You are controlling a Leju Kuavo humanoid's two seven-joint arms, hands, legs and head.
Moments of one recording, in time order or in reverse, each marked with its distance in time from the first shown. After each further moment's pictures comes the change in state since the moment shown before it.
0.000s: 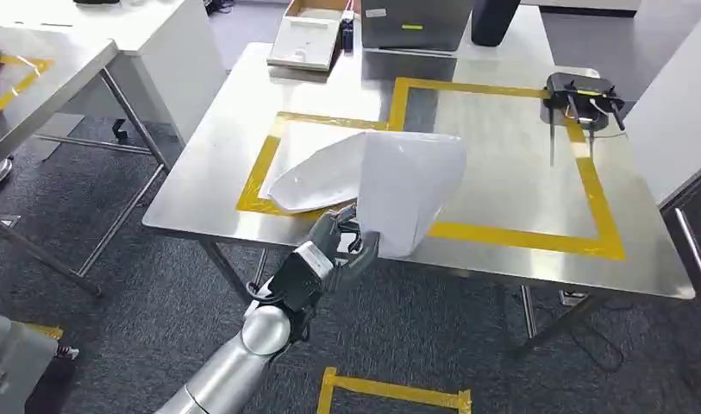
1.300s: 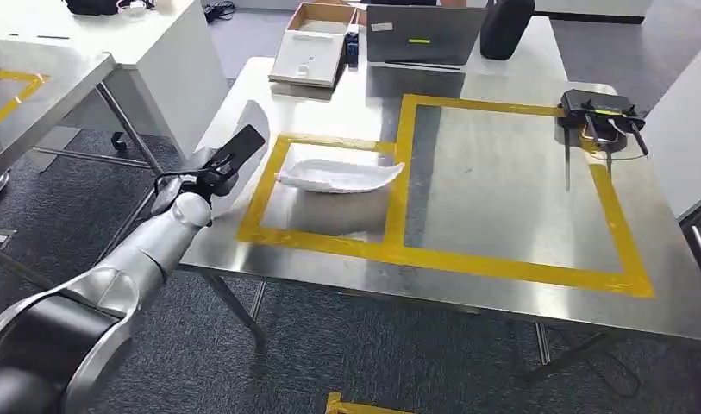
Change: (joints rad) left arm -0.599 0.222 0.142 0.859 -0.362 0.086 0.692; right arm -0.017 0.005 -0.003 0.000 0.052 0.034 0.006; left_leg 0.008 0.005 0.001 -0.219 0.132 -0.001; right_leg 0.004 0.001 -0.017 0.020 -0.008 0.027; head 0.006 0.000
